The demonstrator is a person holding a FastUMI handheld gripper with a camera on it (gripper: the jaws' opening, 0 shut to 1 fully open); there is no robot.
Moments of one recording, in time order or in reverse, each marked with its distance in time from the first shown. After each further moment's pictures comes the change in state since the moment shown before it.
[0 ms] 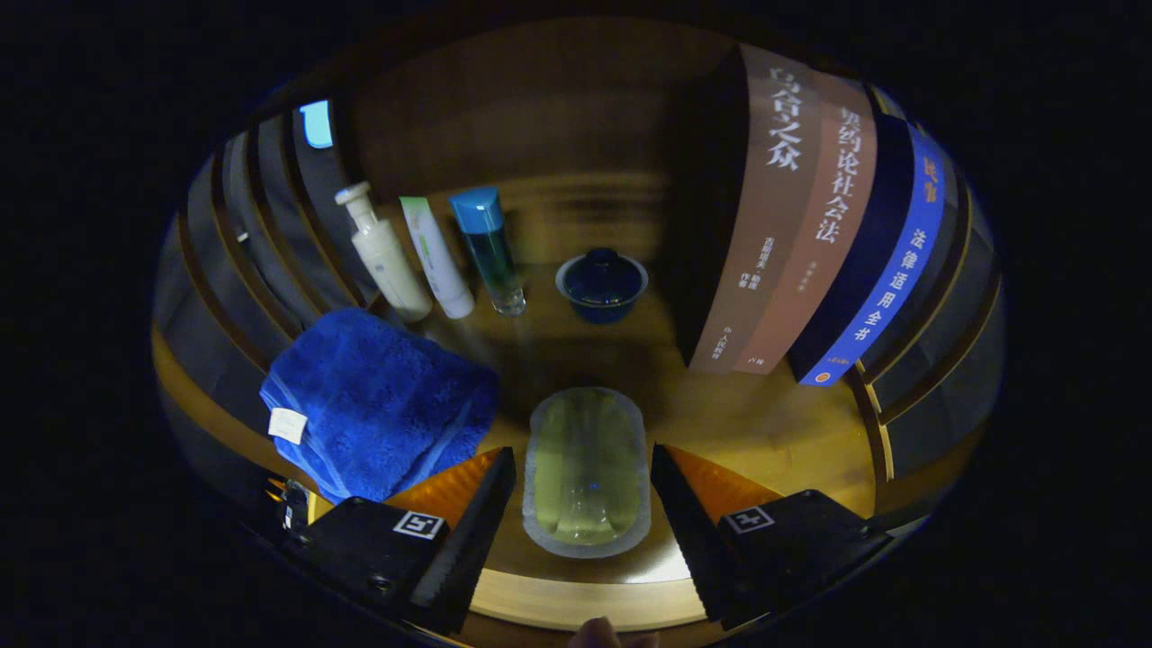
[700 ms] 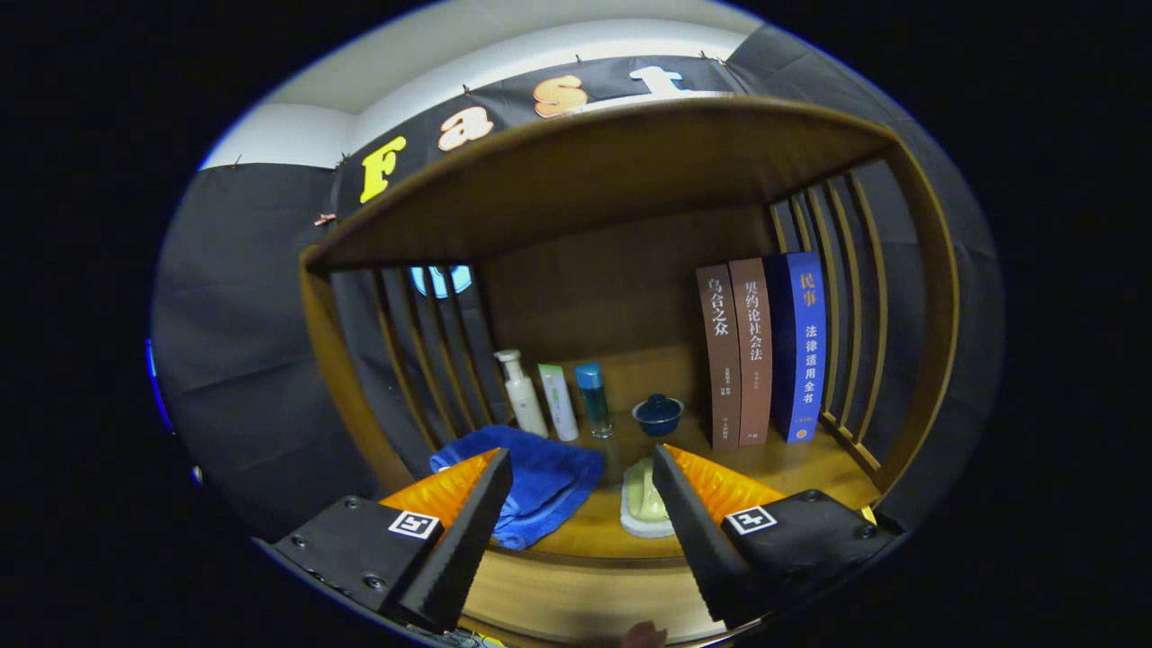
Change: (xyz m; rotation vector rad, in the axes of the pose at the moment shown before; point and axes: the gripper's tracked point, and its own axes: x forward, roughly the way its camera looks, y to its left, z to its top) arm -0.185 0.046 0.010 0.049 -0.611 0.185
